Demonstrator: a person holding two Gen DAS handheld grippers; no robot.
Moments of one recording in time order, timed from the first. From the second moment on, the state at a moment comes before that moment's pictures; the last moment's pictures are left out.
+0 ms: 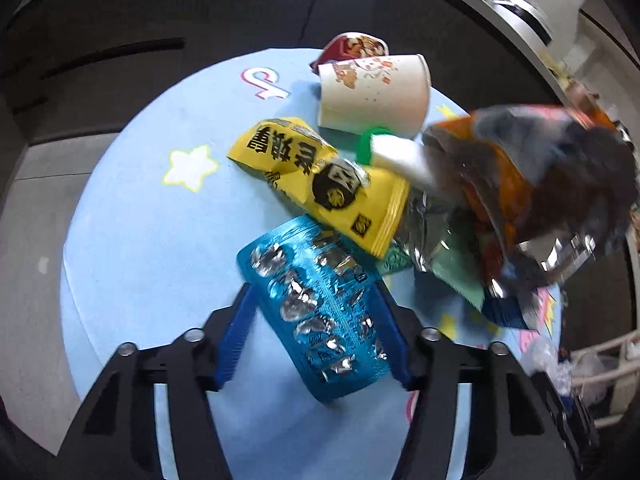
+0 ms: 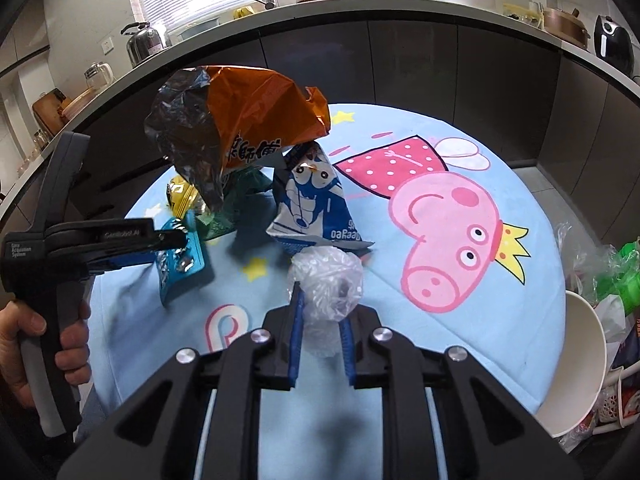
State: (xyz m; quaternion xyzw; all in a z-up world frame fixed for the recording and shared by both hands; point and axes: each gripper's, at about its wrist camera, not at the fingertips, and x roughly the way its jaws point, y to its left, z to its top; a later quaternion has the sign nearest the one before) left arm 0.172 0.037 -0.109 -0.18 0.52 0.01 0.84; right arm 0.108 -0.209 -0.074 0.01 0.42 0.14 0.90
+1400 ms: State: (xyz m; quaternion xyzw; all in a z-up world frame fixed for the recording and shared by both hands) left arm 0.134 0.036 -0.106 -0.12 0.54 -0.01 0.84; right arm 0.085 -0.215 -0.054 0.05 0.39 0.15 0.91
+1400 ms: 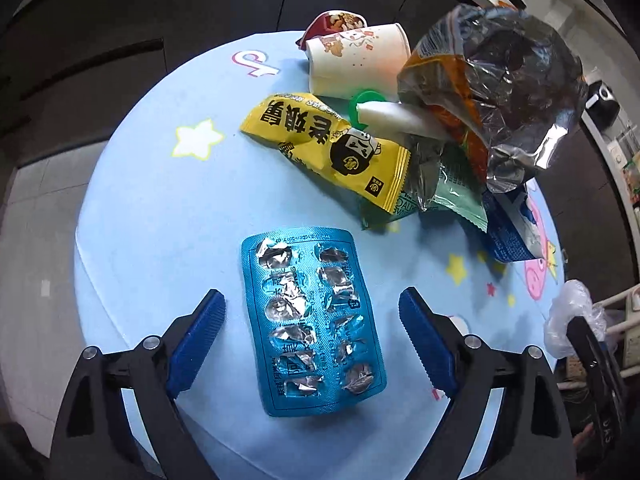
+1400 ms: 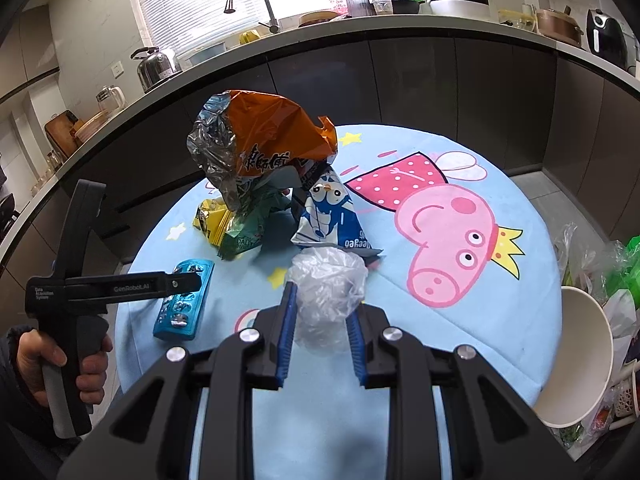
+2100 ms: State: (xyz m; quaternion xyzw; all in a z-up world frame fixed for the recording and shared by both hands) left arm 0.093 0.017 -0.049 -0.14 0.50 -0.14 0.84; right arm 0.074 -0.220 -0.043 0.06 0.37 0.15 0.91
